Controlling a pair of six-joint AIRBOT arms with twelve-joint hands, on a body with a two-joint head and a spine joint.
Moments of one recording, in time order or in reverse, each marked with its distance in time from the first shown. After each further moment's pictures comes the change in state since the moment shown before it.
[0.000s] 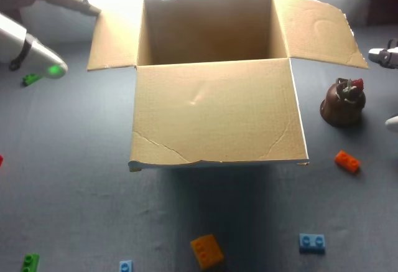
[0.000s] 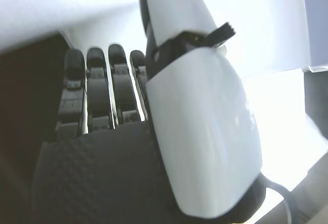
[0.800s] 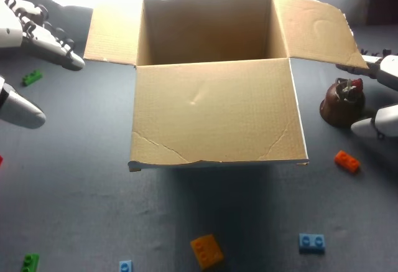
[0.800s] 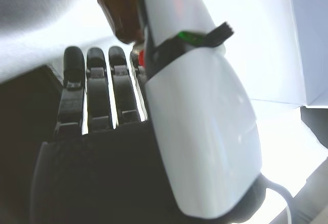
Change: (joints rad) left arm 0.166 0.079 -0.063 -0.127 -0.063 -0.016; right arm 0.012 -0.143 0.101 -0.001 0.016 -0.023
